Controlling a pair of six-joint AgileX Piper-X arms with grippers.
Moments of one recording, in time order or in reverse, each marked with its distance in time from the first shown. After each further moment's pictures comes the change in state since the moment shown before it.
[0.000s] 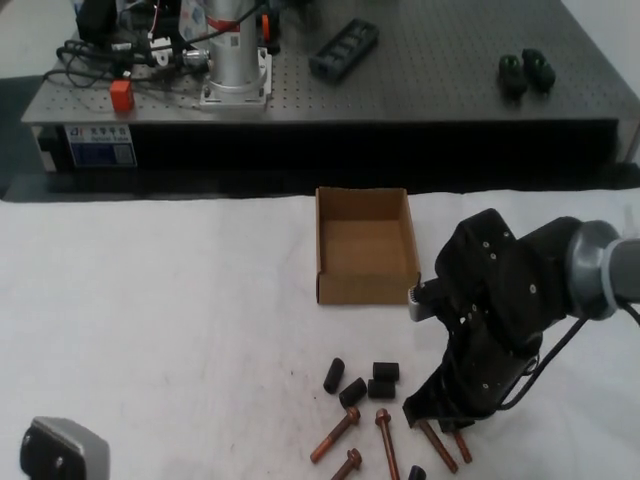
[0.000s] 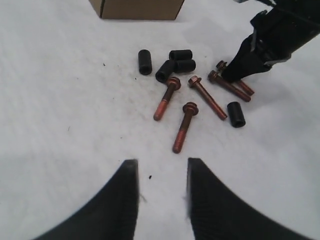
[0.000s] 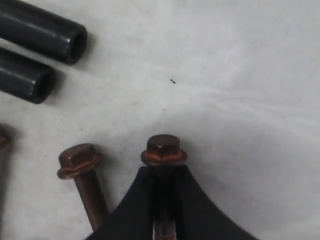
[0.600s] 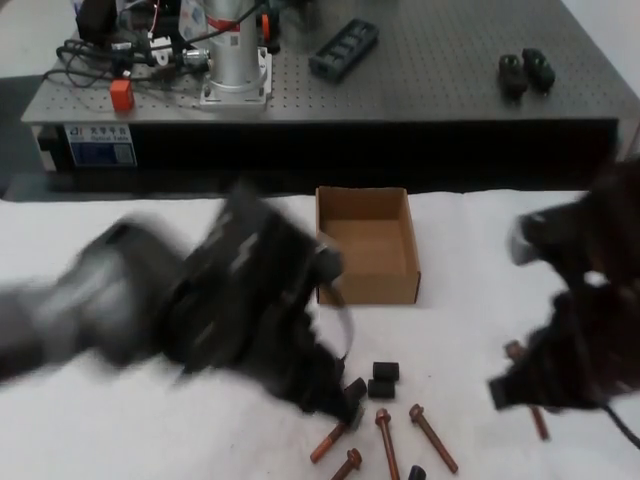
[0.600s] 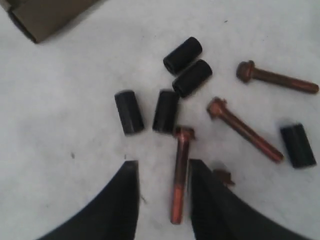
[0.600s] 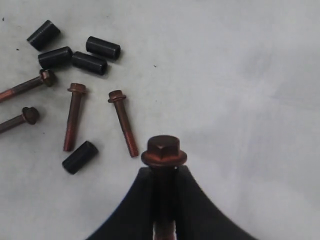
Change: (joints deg) left arm 0.8 63.7 -52.4 18.3 1.7 21.8; right arm -0.7 -33.3 5.9 11.4 0.8 1.0
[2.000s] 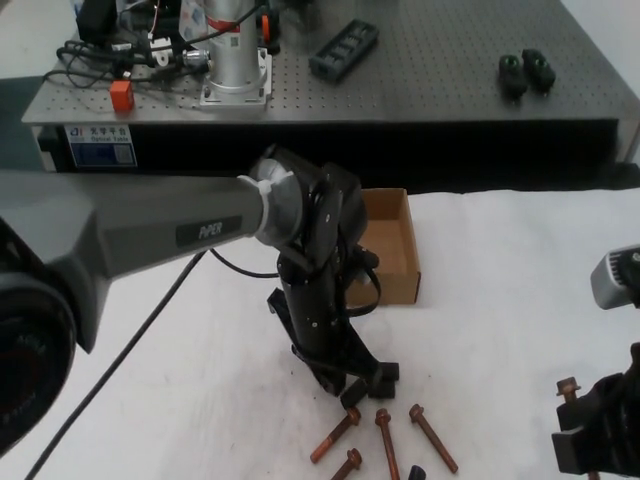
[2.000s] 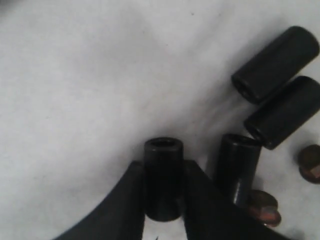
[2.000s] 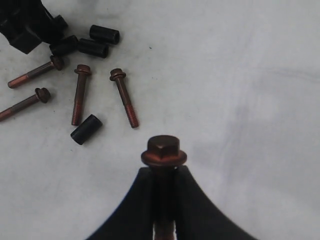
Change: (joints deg) left arm 4.4 27.5 -27.6 20.8 5.2 3.8; right arm 0.0 -22.0 6.4 9.2 0.0 4.1
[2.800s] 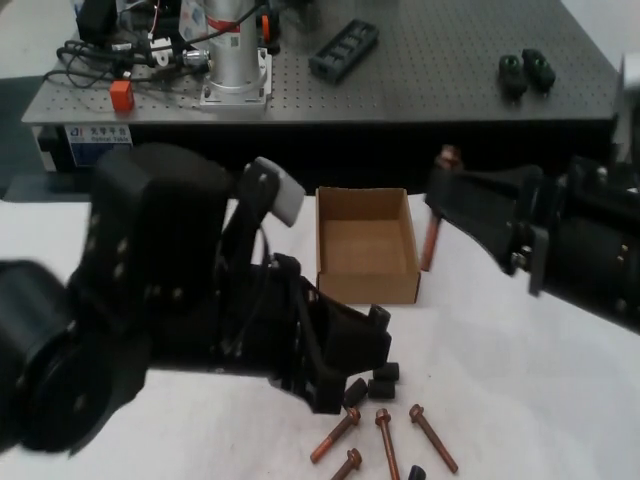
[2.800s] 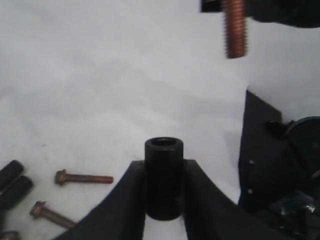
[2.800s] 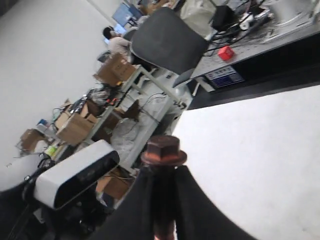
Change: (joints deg) left arm -0.3 -52.1 48.2 -54.7 31.3 -16.3; right arm 3.1 8.9 6.7 -67.1 -26.2 32.3
